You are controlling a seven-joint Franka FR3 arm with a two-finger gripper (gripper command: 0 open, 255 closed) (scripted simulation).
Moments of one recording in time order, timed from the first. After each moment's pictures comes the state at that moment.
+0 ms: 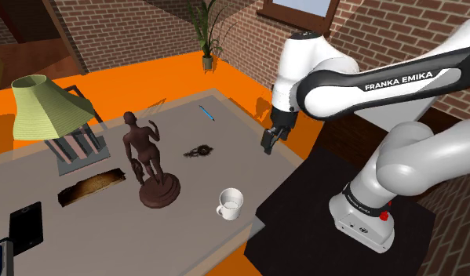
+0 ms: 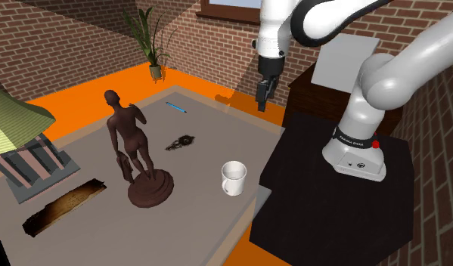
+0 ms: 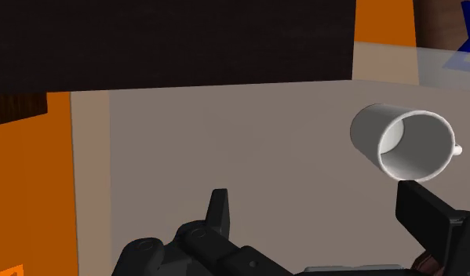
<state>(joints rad) 0.10 -0.66 0.35 -2.75 0.26 2.08 0.22</state>
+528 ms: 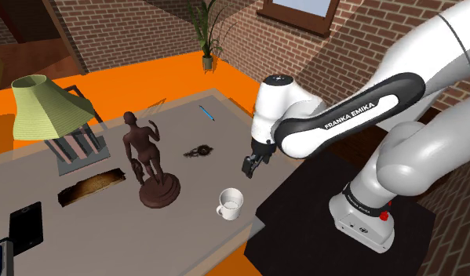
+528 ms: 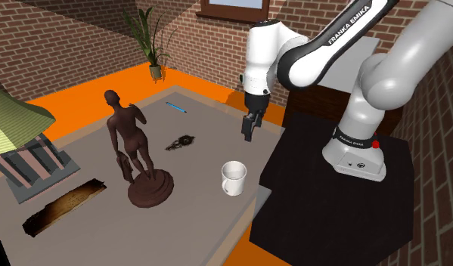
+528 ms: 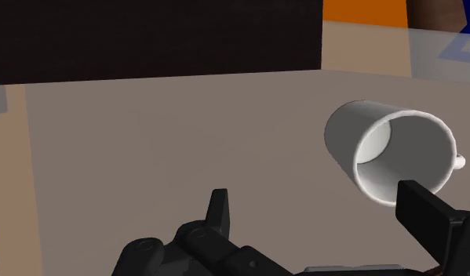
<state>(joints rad) 0.11 -0.35 0.51 -2.77 0.30 2.44 0.33</state>
